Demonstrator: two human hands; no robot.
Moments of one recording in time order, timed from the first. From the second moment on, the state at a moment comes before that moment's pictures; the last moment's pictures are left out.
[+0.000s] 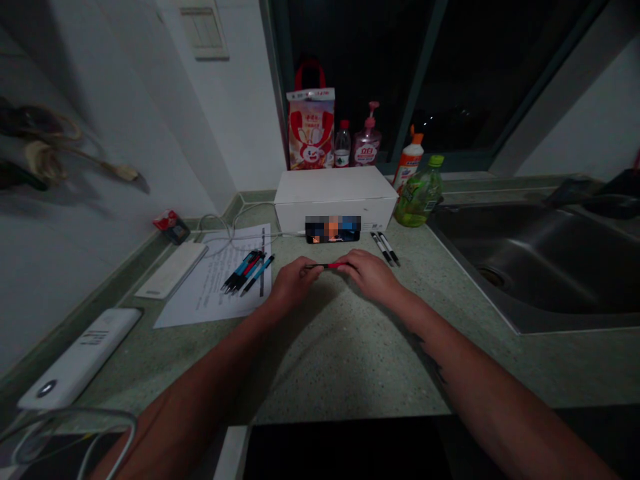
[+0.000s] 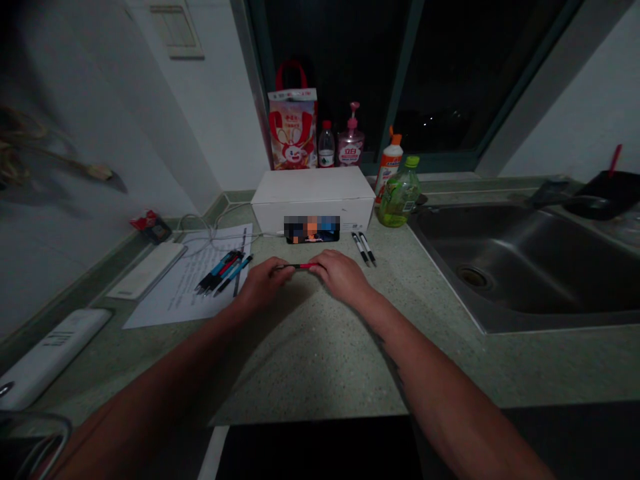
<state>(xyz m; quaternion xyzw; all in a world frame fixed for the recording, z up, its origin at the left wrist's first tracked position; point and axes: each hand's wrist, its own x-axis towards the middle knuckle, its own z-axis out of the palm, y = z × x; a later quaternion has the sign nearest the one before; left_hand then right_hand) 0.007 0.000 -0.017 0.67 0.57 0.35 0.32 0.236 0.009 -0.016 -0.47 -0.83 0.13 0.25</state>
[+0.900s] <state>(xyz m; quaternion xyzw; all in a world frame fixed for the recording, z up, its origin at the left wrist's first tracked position) 0.009 -0.005 -0.016 0.73 0.55 0.29 0.28 0.230 0.002 -0.013 -0.45 -0.85 0.13 0.25</state>
